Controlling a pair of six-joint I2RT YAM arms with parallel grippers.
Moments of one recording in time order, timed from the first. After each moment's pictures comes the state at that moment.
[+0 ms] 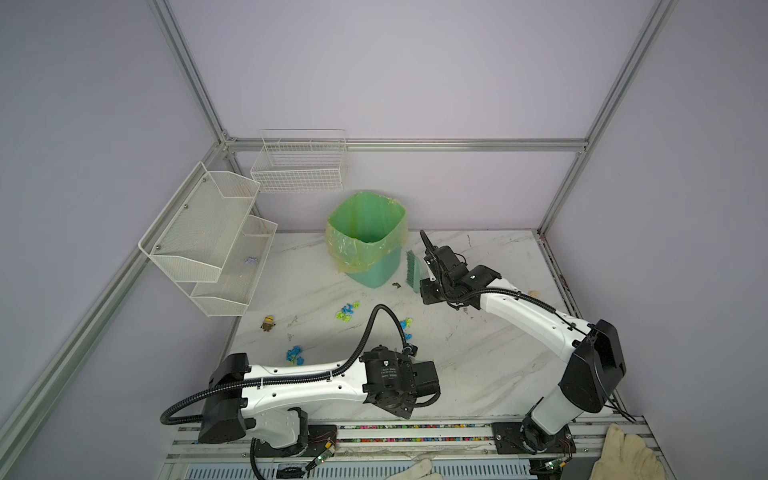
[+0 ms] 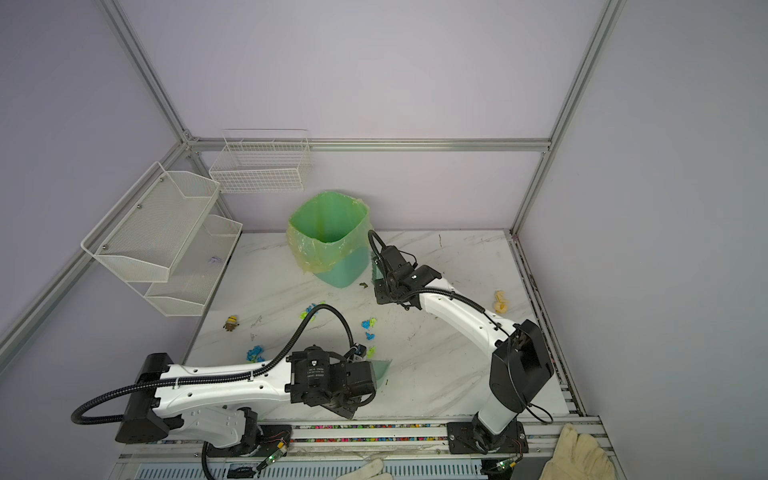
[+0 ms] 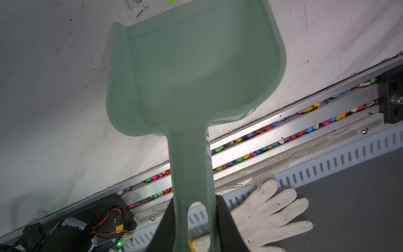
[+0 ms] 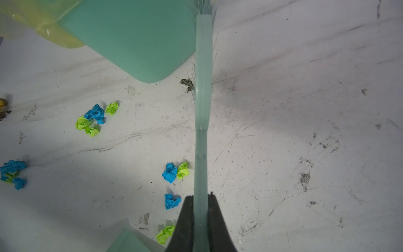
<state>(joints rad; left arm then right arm) -1.38 1.44 1.19 -1.21 -0.13 -0.97 0.71 1.63 1.41 -0.70 0.13 0.40</state>
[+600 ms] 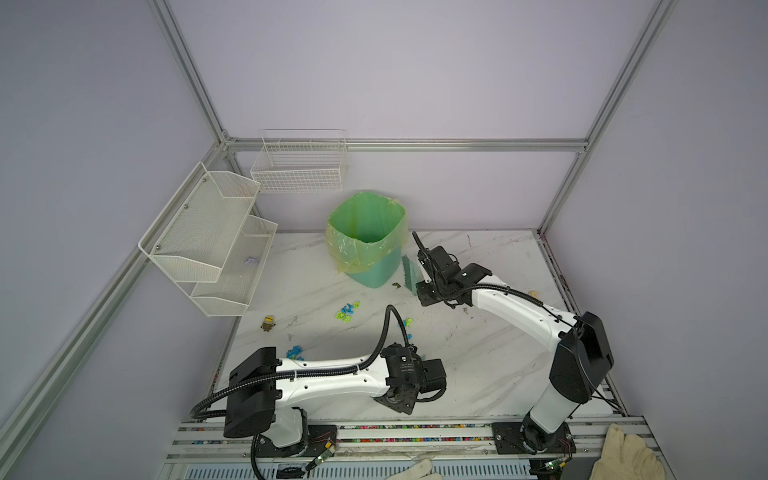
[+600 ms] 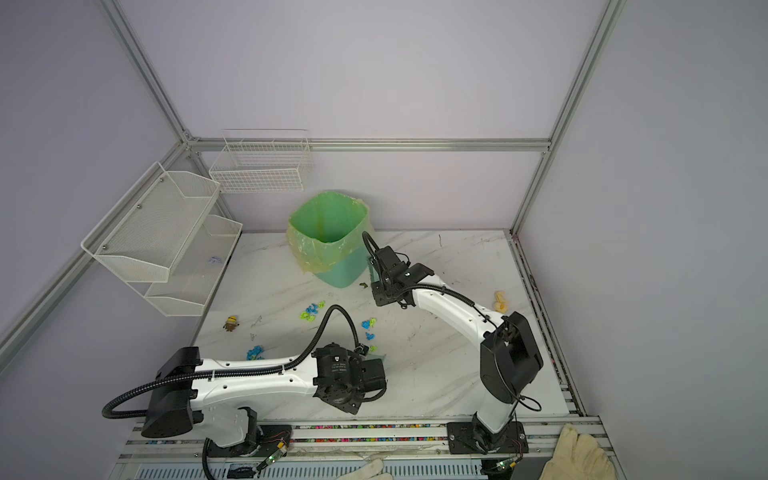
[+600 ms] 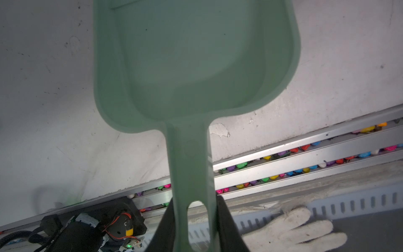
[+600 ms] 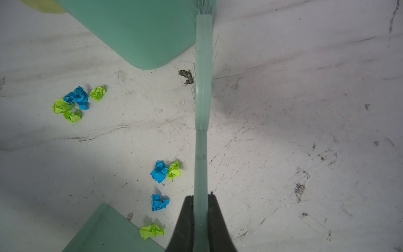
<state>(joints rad) -1.31 1.54 1.18 -1.21 -0.15 -0.96 0.71 1.72 1.44 -0.73 0.13 0.30</state>
